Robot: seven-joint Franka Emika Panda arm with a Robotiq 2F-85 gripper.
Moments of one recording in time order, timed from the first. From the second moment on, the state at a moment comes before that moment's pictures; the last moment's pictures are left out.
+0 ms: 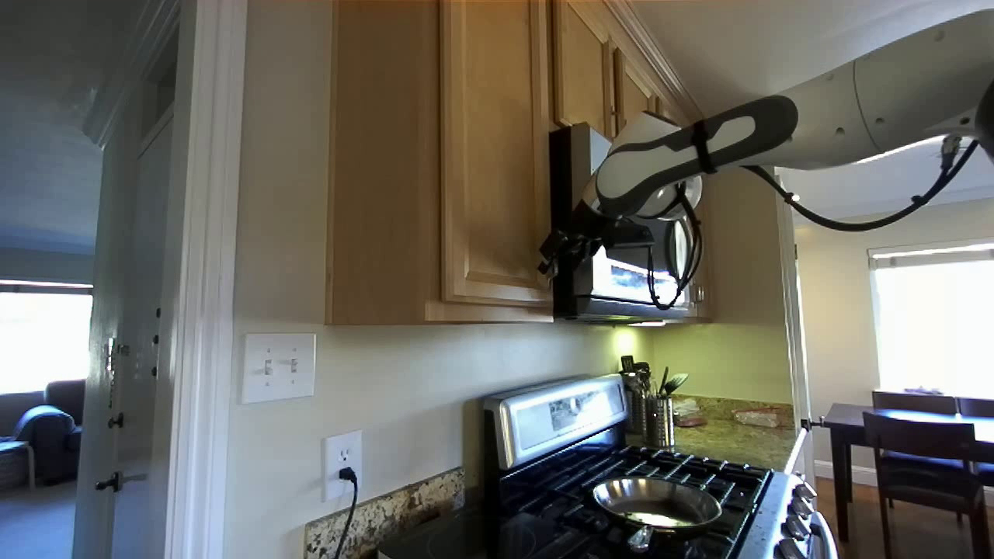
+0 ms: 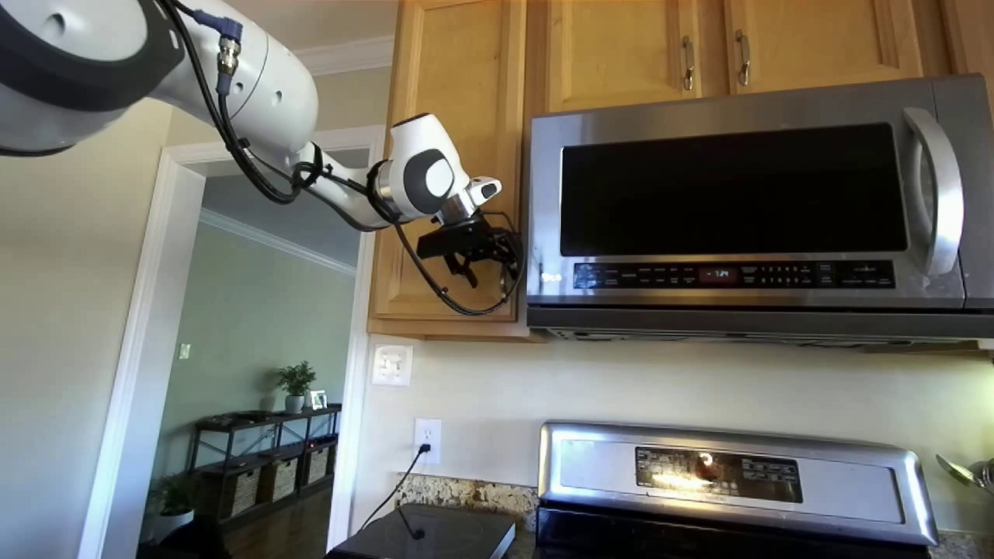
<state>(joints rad) -0.05 -0.01 -0.02 -1.63 -0.04 2.55 -0.13</state>
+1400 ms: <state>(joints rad) -0.05 0.05 -0.02 -1.56 0.00 2.55 -0.15</state>
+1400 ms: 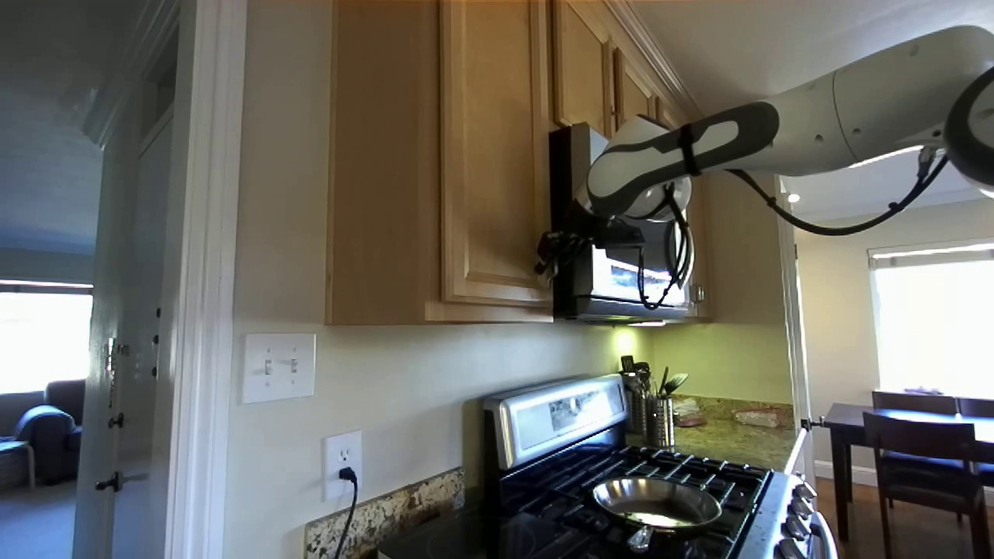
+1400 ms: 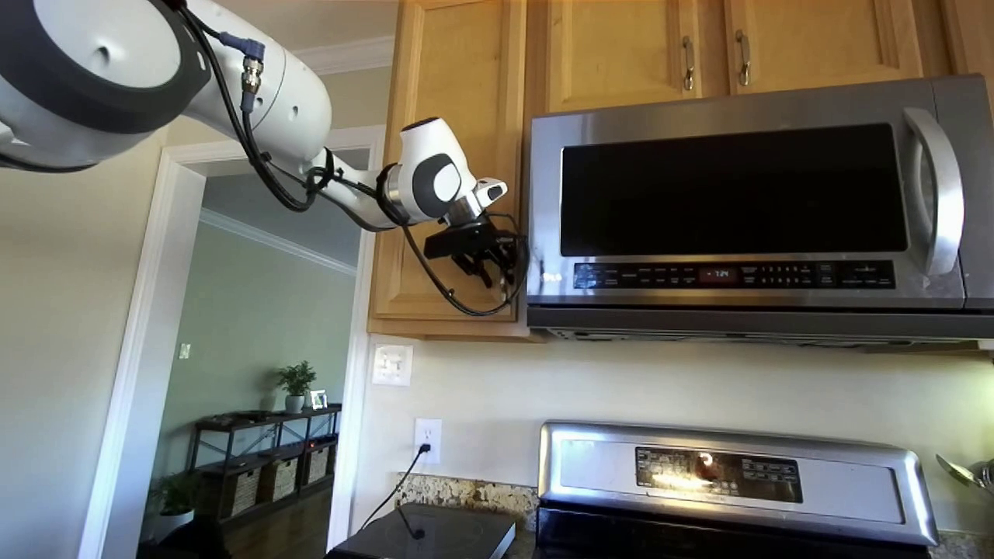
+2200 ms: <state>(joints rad) -0.05 -0.24 -0.06 -1.88 0.12 2.57 -0.33</state>
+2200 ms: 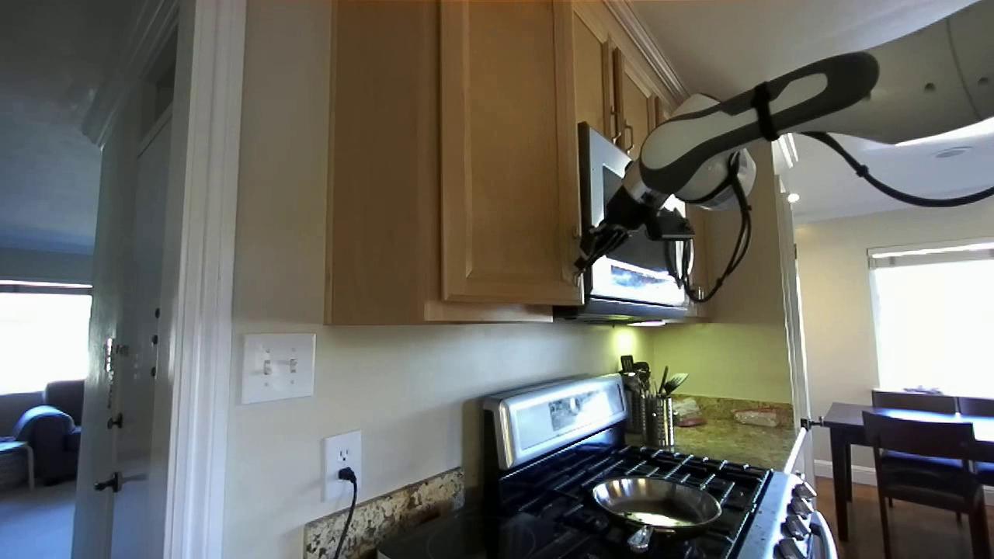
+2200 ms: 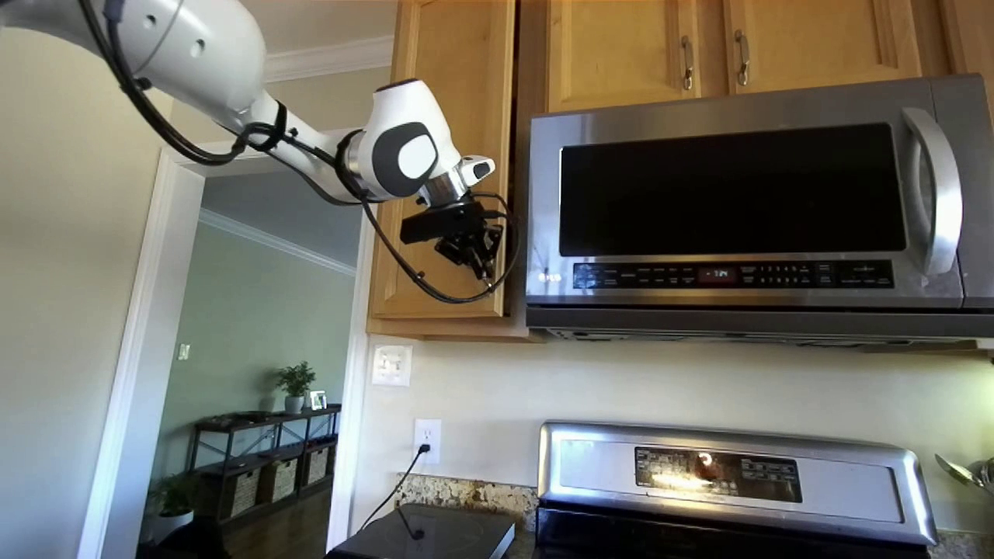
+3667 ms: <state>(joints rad) 0.15 -0.89 -0.11 -2.26 0.04 1.87 -0.47</state>
